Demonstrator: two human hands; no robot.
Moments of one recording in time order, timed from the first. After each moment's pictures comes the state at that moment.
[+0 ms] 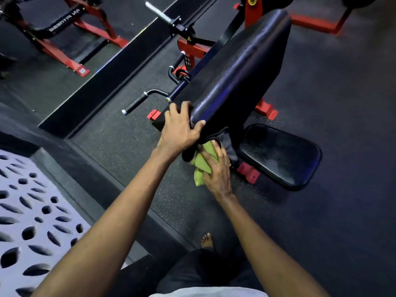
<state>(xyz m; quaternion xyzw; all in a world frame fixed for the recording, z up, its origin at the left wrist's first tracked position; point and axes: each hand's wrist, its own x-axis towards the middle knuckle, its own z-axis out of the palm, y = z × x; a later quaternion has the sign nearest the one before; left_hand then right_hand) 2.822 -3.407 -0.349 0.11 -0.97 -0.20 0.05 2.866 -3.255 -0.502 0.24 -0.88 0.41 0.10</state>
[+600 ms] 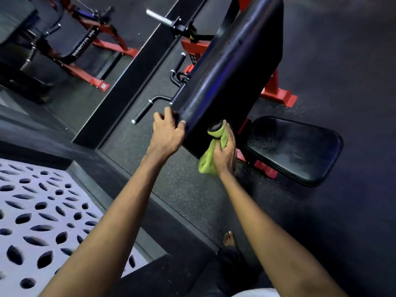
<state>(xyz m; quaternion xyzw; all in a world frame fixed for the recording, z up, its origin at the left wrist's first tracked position) 2.804 -3.383 -0.327 0.22 -0.94 -0.25 0.01 2.785 -3.261 -0.495 -0.02 -0.73 0.68 0.06</state>
